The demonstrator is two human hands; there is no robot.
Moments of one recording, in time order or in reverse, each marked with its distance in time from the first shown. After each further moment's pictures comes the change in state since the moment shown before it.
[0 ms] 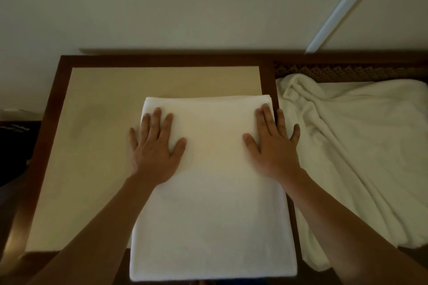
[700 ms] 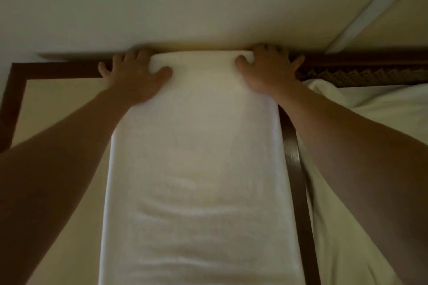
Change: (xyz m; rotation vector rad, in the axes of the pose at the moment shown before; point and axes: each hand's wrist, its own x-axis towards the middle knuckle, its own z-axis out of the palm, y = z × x) left_hand 0.239 0.003 -0.055 0.058 -0.016 -0.117; right_hand 0.238 -0.024 -0.064 0.074 0.052 0.156
